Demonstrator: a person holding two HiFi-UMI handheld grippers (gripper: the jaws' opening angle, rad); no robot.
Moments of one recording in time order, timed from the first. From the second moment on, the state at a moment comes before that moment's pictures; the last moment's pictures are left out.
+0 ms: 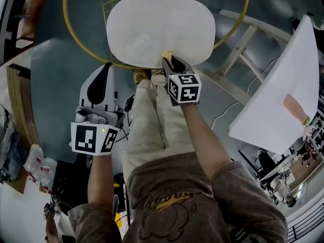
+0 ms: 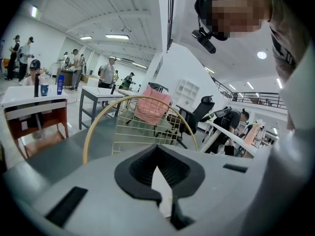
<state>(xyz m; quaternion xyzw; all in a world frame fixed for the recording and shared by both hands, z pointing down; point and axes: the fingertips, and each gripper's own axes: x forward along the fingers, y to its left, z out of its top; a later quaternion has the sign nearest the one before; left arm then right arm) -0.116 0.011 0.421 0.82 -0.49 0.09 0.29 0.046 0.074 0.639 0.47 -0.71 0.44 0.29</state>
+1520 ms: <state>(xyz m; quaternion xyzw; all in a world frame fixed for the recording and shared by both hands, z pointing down) -0.151 0.019 0.417 0.79 -0.53 0.07 0.29 -0.110 0.086 0.600 0.25 -0.82 0.44 0.26</state>
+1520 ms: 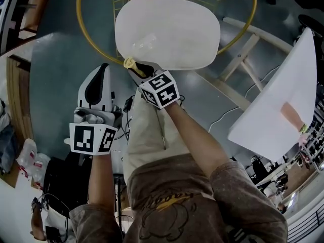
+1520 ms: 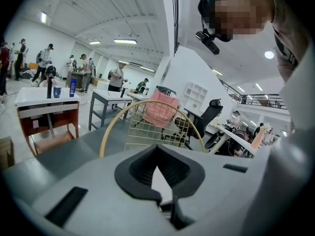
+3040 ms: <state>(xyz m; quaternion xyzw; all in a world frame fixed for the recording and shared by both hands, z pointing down) -0.087 0.043 0.148 0.84 -0.49 0.01 0.21 0.016 0.005 0.219 0.39 -0.87 0.29 0.07</state>
